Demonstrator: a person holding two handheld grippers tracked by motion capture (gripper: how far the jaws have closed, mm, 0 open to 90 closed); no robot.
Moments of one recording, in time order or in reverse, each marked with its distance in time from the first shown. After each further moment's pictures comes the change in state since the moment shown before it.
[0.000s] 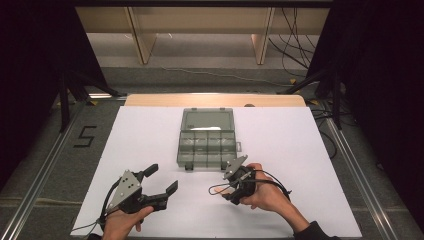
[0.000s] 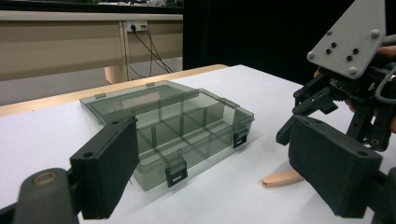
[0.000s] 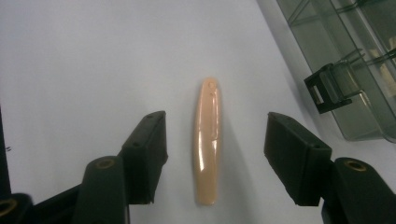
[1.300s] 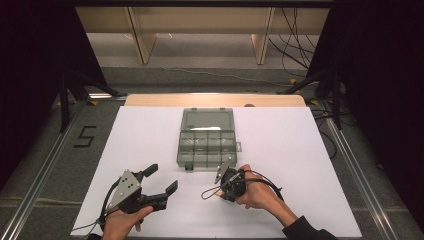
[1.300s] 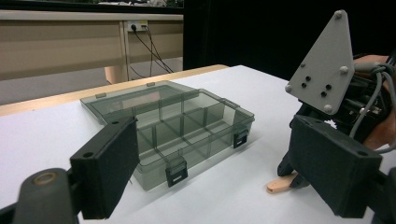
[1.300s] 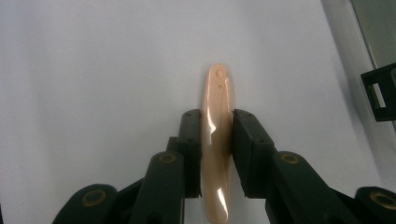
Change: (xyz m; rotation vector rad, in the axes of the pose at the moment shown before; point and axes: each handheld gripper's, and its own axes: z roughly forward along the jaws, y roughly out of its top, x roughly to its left) left arm 0.000 0.000 0.000 -0.004 0.002 -0.006; right arm 0.003 0.012 0.025 0.154 0.058 -0.040
